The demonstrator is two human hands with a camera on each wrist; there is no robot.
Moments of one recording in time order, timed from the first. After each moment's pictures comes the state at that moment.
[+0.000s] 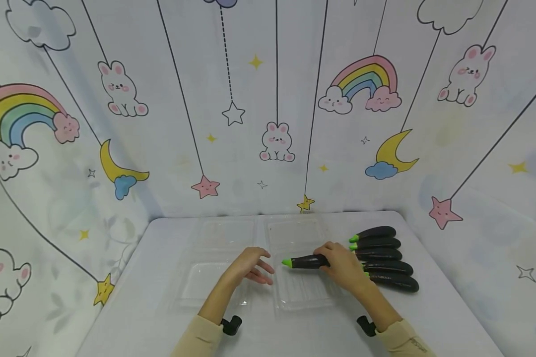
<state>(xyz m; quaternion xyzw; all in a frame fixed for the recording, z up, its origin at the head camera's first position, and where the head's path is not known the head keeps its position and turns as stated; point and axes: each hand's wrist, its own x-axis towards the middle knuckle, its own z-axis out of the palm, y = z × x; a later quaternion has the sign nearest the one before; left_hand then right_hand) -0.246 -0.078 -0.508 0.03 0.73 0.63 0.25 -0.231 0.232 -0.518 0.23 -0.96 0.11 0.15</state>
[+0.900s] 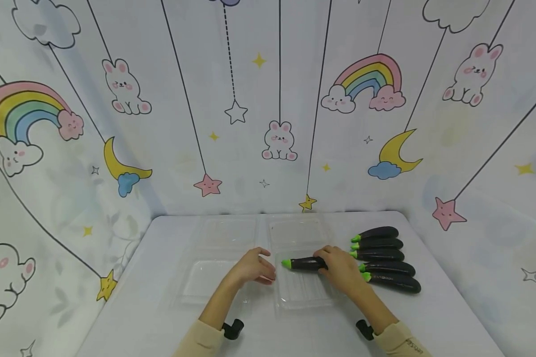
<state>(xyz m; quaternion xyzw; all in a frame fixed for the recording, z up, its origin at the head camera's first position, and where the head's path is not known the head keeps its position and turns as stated) -0.230 -0.071 -0.505 0.06 0.74 0.63 0.23 -0.235 0.225 -0.534 0.22 -0.96 0.08 0.14</state>
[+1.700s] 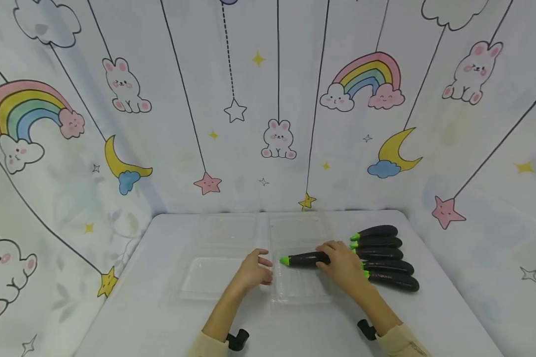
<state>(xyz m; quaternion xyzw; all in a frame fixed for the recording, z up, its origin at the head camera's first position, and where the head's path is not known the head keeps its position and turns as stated) -0.210 -0.055 -0.512 0.03 0.75 0.65 0.14 -0.227 0.237 -0.527 0.20 -0.95 0.14 0.20</state>
